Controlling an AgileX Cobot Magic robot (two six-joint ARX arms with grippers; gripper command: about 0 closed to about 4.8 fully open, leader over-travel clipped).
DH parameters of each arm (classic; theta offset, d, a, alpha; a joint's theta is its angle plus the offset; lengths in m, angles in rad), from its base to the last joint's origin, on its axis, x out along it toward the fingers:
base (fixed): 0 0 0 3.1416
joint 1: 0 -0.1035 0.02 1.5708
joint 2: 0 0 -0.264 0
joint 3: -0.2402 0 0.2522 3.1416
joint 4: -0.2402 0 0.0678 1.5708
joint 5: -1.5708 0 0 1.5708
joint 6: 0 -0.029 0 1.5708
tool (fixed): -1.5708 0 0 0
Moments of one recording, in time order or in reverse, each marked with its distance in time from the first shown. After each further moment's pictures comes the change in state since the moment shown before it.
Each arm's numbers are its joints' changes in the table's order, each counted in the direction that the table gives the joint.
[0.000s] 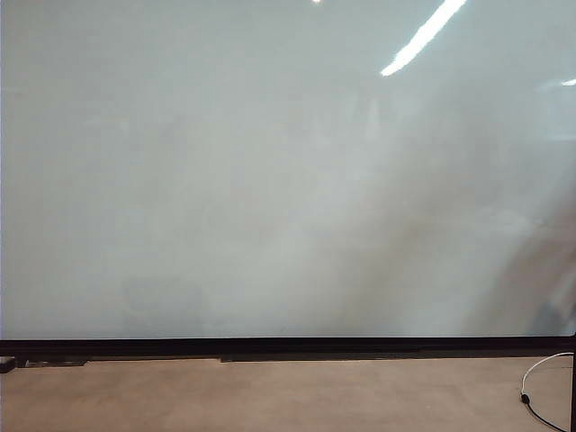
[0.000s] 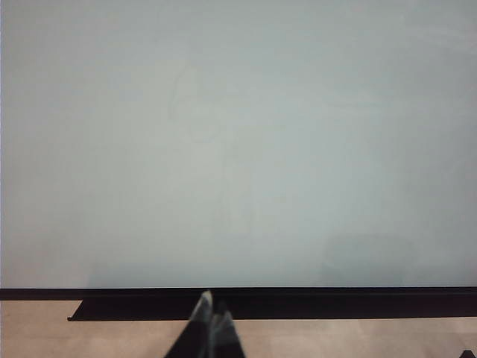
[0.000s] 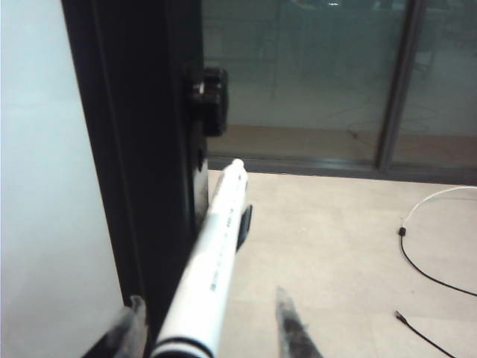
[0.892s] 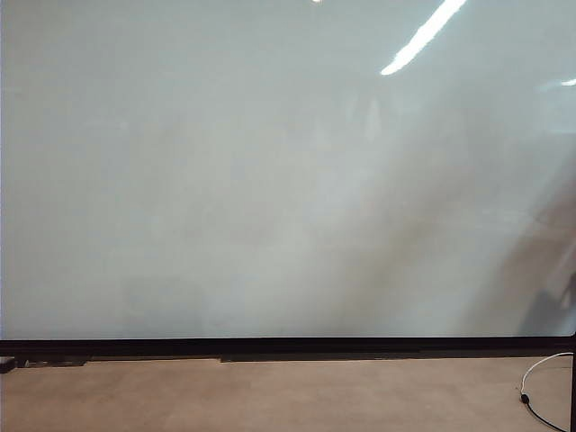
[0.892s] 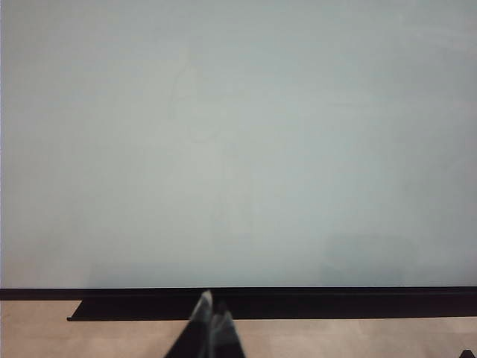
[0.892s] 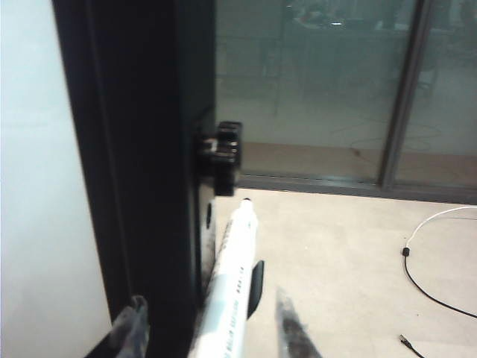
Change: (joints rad) left arm 0.000 0.000 0.000 0.000 0.000 0.000; right arm -0.048 0.036 -0.065 0.022 0.042 -0.021
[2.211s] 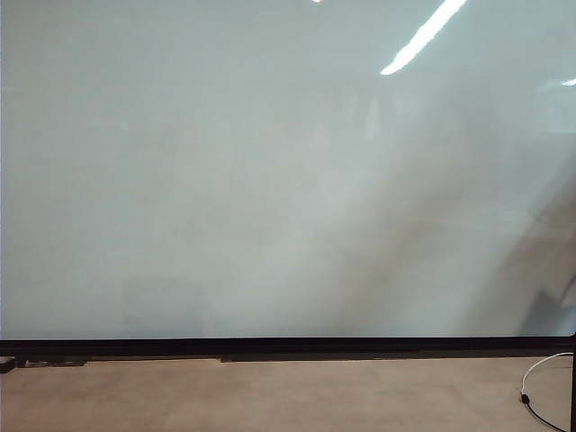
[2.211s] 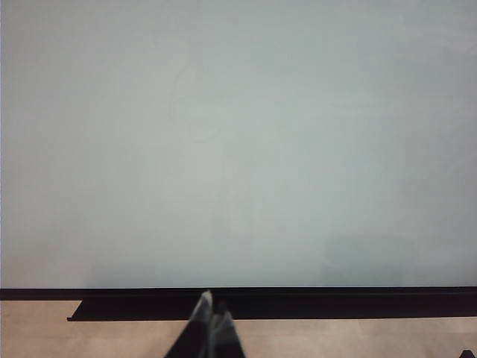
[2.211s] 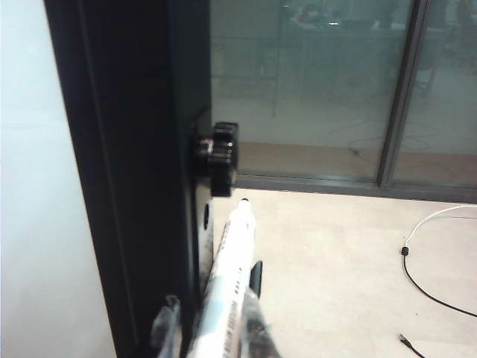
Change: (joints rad) left arm 0.000 0.000 0.000 0.000 0.000 0.000; right arm 0.000 0.000 -0.001 0.000 0.006 -0.003
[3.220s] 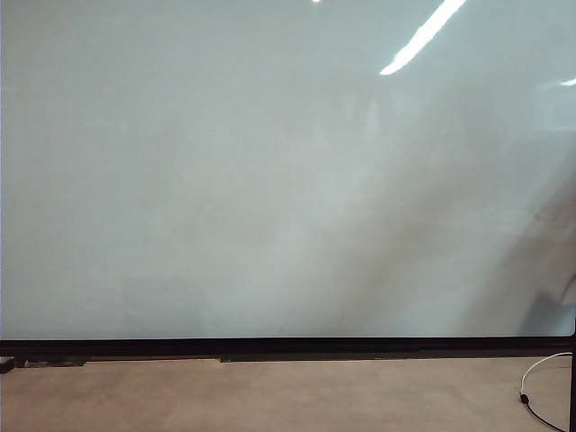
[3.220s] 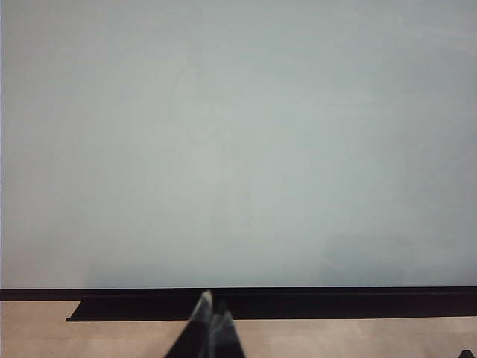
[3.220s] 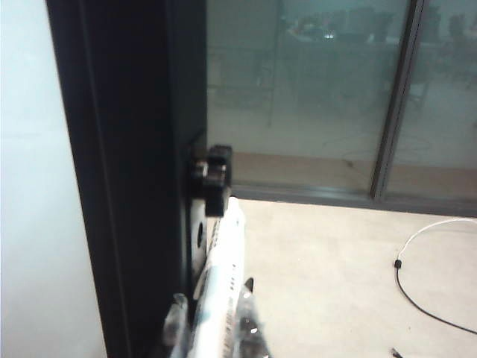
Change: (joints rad) left arm 0.000 0.000 0.000 0.000 0.000 0.000; right arm 0.003 0.000 0.000 0.033 0.001 0.000
